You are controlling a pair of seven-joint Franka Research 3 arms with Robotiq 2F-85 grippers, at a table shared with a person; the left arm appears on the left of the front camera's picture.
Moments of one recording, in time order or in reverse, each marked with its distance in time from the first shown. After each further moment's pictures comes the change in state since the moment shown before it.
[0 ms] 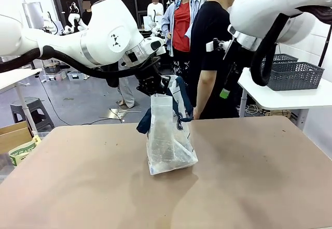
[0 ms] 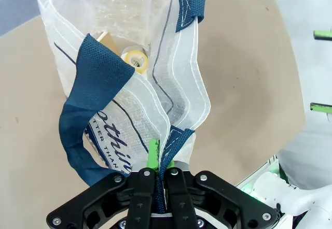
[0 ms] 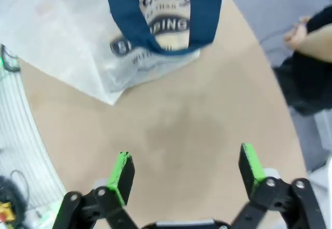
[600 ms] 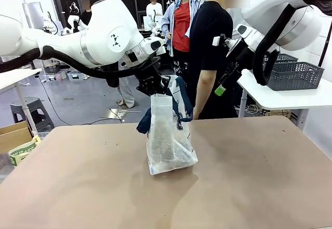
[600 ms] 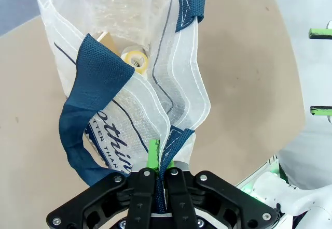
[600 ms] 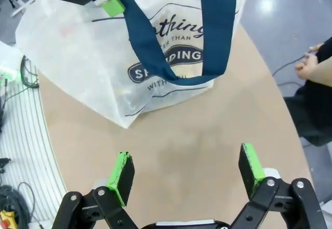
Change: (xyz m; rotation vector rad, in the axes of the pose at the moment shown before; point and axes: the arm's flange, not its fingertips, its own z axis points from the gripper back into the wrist) left arm 0.000 0.000 0.000 0.000 0.000 0.000; right arm -0.008 -0.006 -0.003 0.077 -0.145 -0.007
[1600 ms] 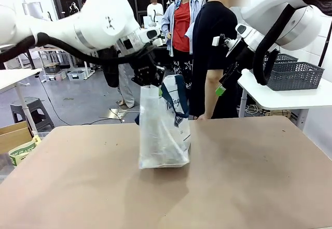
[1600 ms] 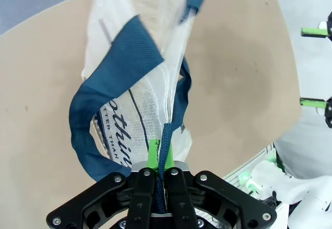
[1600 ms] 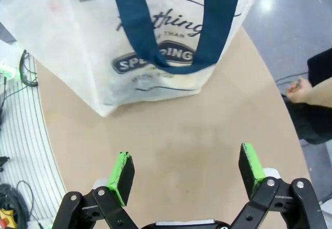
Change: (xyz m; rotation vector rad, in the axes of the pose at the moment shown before) left arm 0.015 0.004 0.037 0.007 0.070 0.007; right arm 0.000 0.000 0.000 -0.003 0.006 0.006
